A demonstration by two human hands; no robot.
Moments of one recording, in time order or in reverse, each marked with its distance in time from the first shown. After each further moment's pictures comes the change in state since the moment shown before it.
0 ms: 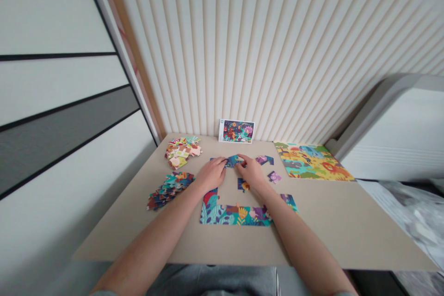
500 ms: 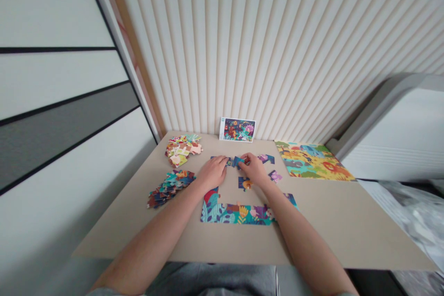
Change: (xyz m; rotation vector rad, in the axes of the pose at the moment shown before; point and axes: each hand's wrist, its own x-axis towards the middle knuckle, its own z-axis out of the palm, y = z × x) left_hand 0.000 0.002 0.002 0.020 0.000 -0.004; right_hand 0.006 0.011 -0.003 0.109 0.014 0.015
